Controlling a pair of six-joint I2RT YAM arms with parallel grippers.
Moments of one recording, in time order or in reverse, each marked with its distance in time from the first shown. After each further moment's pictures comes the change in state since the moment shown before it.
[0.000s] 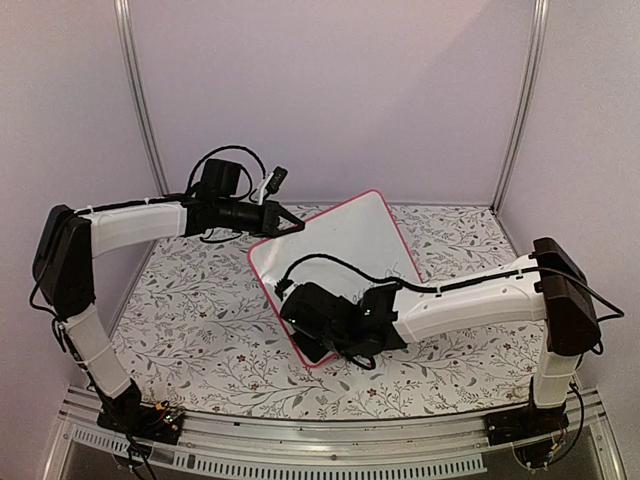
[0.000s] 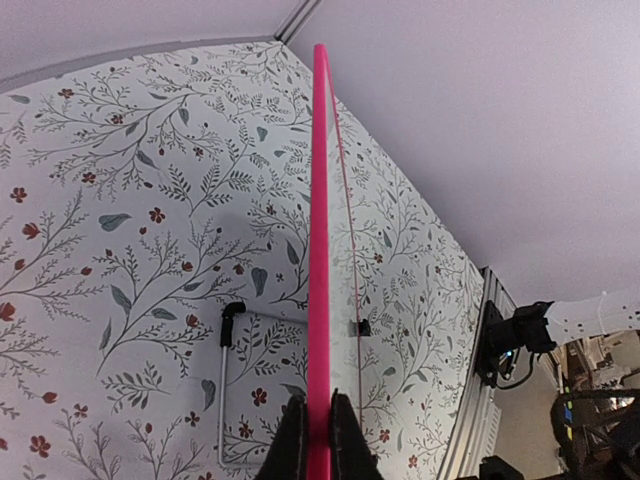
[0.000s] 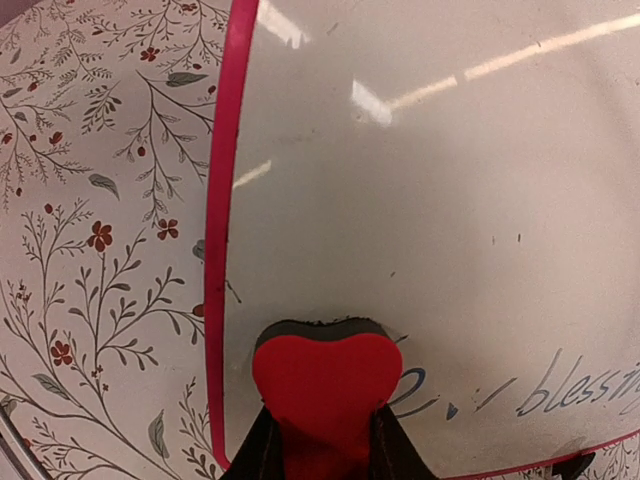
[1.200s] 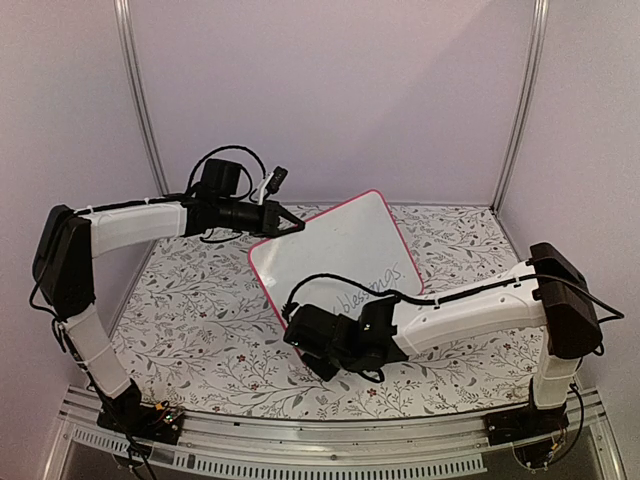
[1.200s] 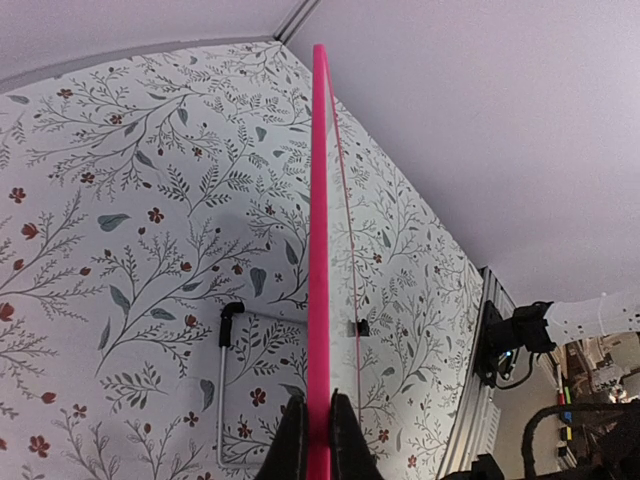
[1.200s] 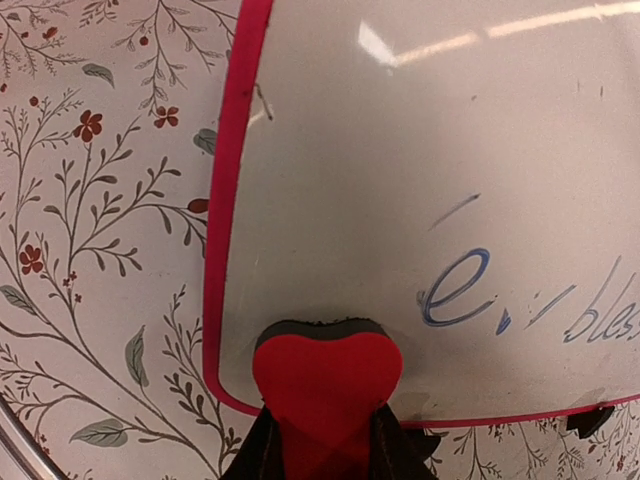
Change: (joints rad) left arm -0.001 0.000 0.000 0.000 0.000 0.000; right arm 0.041 0.000 -0.046 -0.101 0.000 0.032
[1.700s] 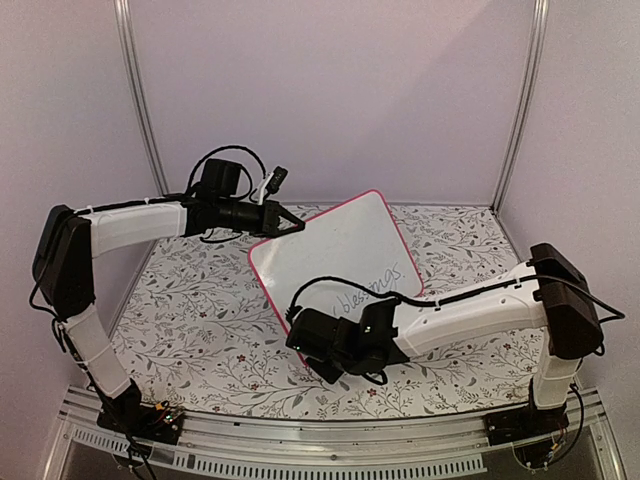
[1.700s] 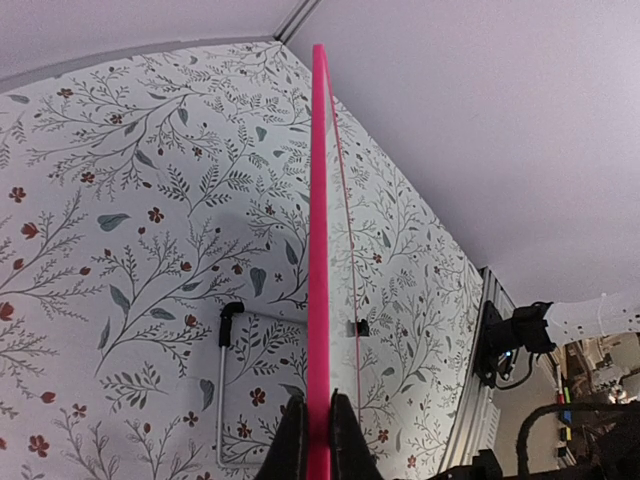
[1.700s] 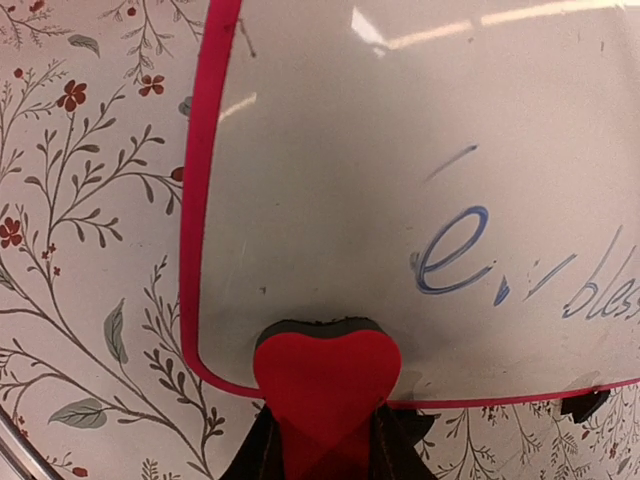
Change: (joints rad) left arm 0.000 0.000 0.000 0.000 0.000 -0.002; right arm 0.008 -0.004 -0.011 -0.039 0.012 0.009
